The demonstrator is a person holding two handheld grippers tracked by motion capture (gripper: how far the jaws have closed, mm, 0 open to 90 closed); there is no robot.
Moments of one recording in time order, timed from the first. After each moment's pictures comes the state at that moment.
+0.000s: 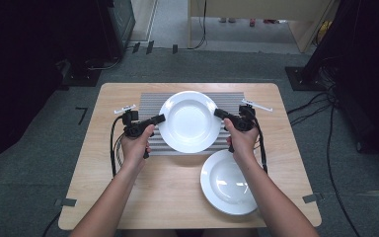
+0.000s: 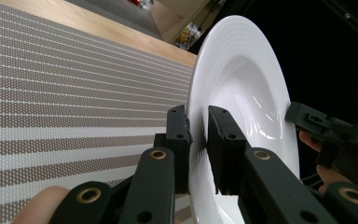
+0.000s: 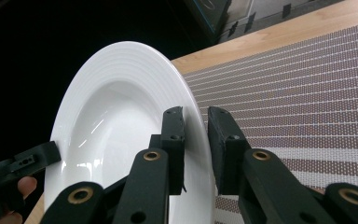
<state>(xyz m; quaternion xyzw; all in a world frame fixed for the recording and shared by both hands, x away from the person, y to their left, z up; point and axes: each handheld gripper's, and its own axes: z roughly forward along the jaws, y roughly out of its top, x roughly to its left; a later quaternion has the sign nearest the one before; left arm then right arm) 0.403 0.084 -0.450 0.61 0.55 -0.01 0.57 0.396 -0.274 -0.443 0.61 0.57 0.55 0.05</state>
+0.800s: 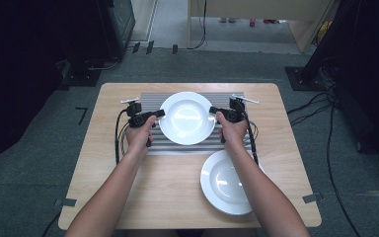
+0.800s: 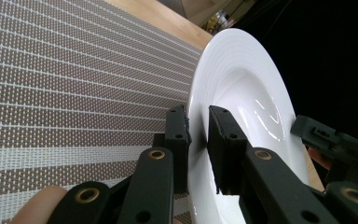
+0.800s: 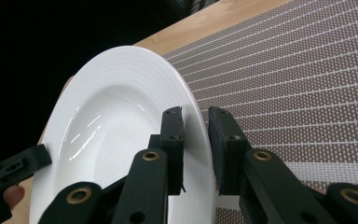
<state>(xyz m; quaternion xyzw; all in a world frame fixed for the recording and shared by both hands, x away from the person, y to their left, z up) 0.461 0.084 -0.485 0.60 0.61 -0.04 0.52 0.453 -0.261 -0.479 0.67 0.56 0.49 0.03</state>
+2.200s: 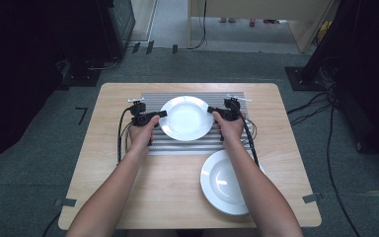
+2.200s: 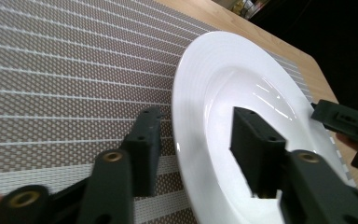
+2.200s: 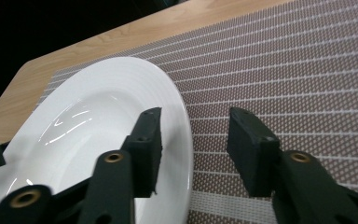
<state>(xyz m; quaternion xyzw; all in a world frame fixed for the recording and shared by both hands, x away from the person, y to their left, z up) 0.475 0.080 -0.498 0.64 0.61 0.01 0.47 0.477 -0.257 -0.505 0.65 0.60 0.46 0.08</state>
